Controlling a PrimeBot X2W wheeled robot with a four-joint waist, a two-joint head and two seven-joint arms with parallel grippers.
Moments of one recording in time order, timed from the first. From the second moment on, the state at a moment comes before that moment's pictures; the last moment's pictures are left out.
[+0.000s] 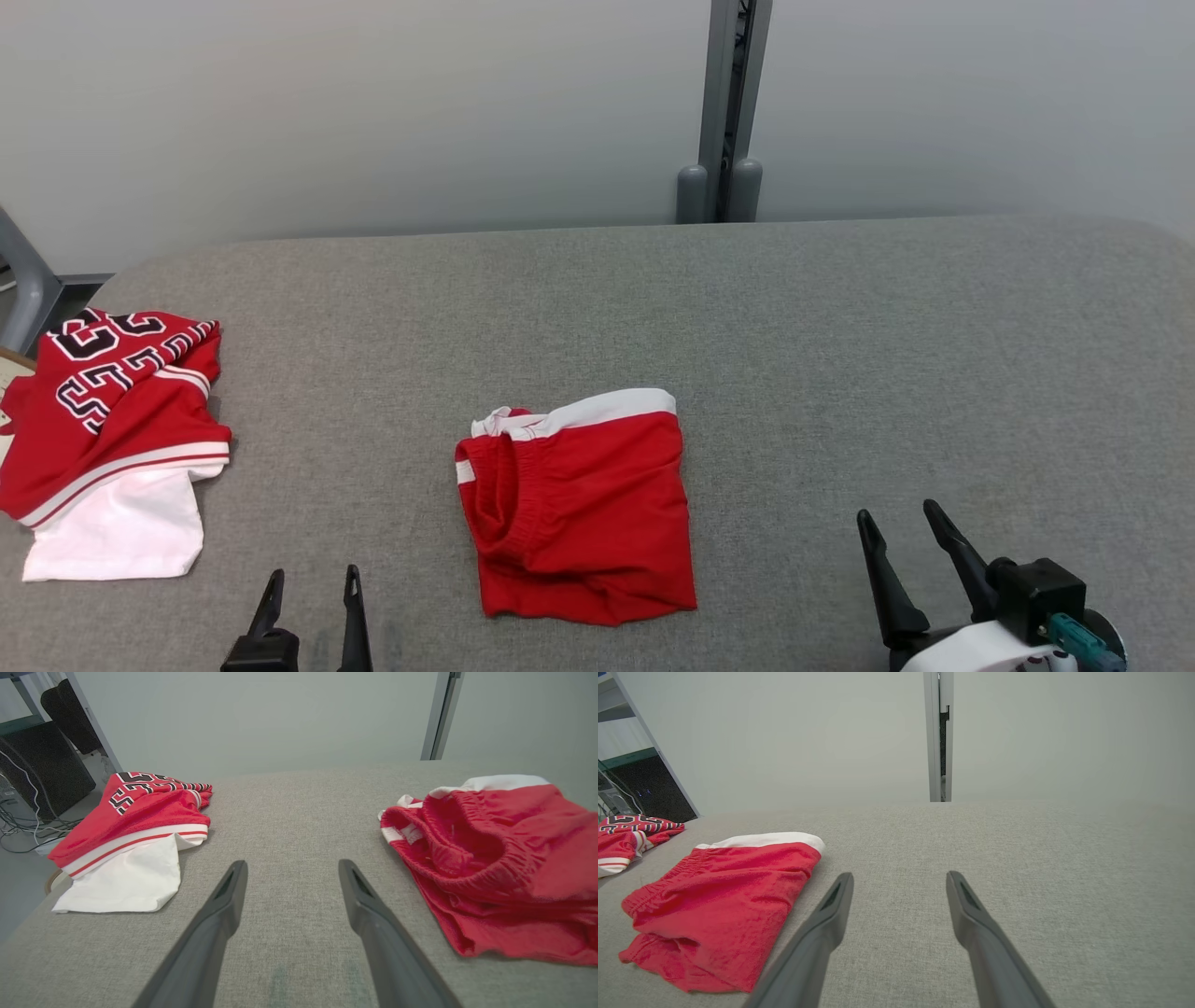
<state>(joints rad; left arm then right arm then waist) 0.08 0.05 -0.05 0.36 -0.08 0.15 -0.26 -0.03 -0.05 0.13 0.37 0.19 0.13 -0.26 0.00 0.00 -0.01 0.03</state>
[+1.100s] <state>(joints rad) -0.01 0.05 -0.18 0.33 -0.11 0.16 -0.26 -0.31 -0.05 0.37 0.63 0.41 0.13 -0.26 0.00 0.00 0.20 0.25</state>
